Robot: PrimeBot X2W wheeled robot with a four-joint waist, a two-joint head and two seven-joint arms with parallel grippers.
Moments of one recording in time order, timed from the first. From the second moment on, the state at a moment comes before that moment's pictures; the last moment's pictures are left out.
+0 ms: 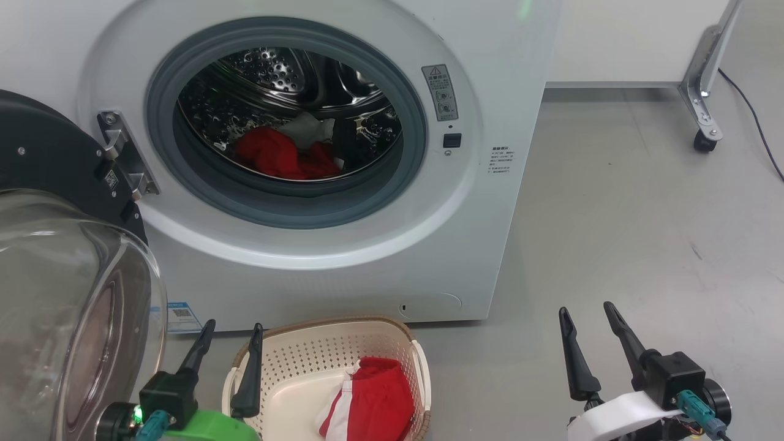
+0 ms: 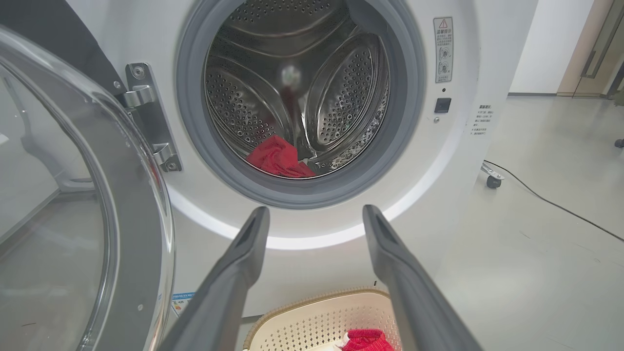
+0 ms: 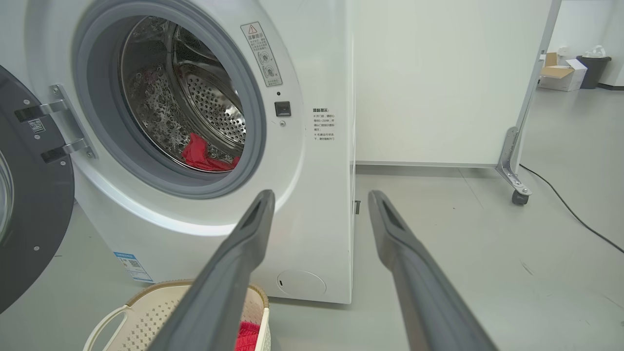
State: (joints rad) left arm -0.01 0.07 -0.20 0.27 -0.30 -0.04 -0.25; right arm 0.08 -0.04 0.18 0.17 0.25 0.00 -0.26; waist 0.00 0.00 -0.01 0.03
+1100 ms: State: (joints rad) left arm 0.11 0.07 -0.24 0.15 -0.27 -0.01 -0.25; right arm 0.12 -0.04 0.19 0.16 0.25 0.00 -0.26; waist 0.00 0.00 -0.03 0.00
